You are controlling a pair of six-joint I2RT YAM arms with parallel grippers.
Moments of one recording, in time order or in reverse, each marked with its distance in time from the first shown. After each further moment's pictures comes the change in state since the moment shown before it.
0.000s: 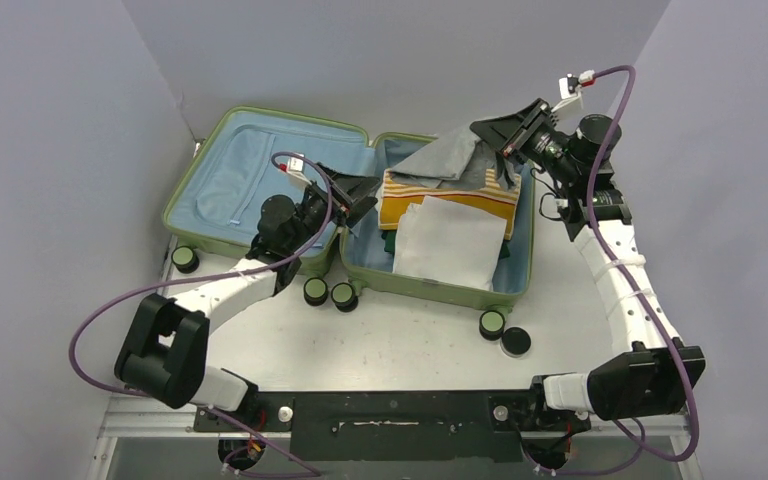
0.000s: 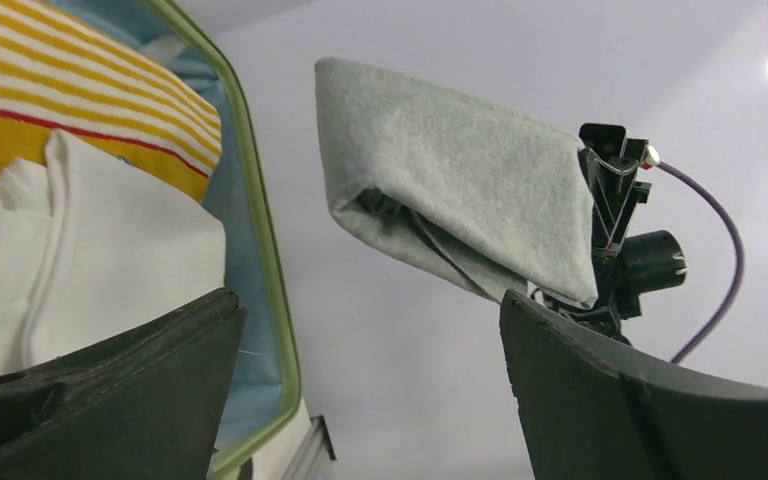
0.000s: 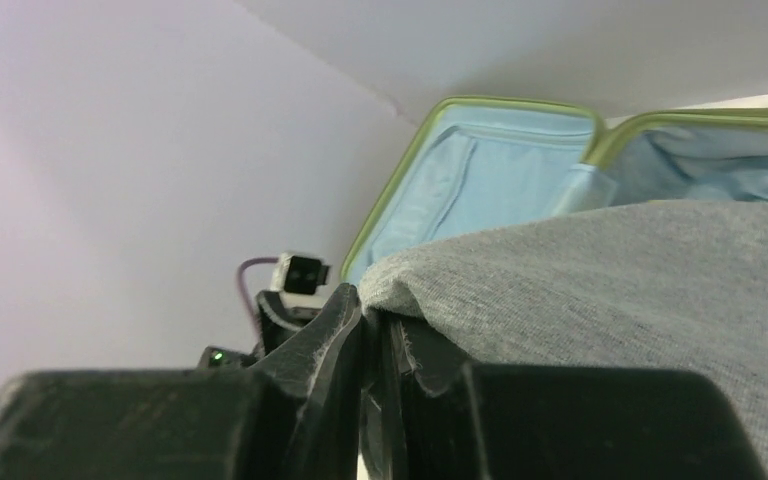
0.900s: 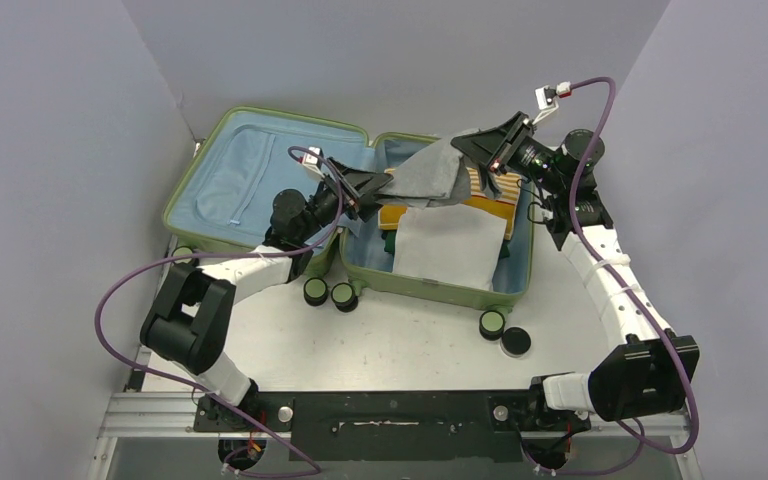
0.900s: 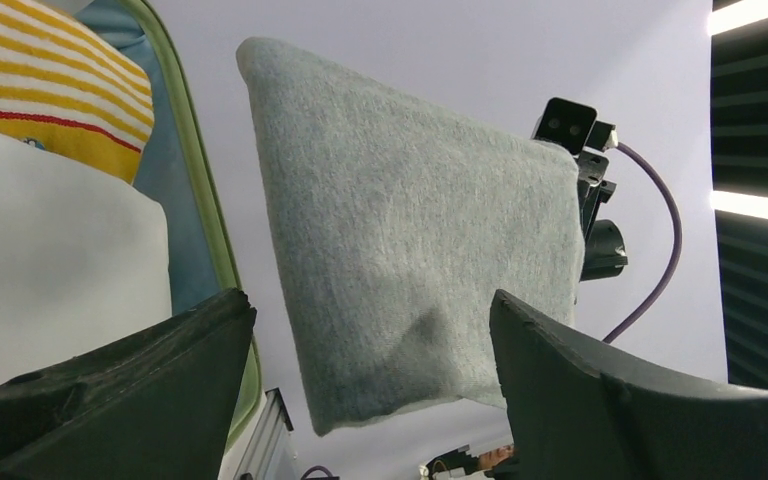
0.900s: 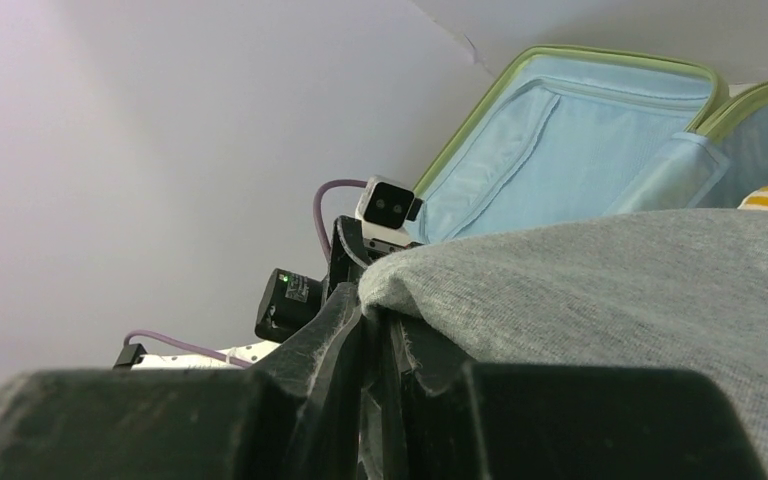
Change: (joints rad) left arm 0.009 0.218 0.071 0.252 0.150 -0.174; right arm 0.054 0.005 -0.143 0.280 -0.158 0.080
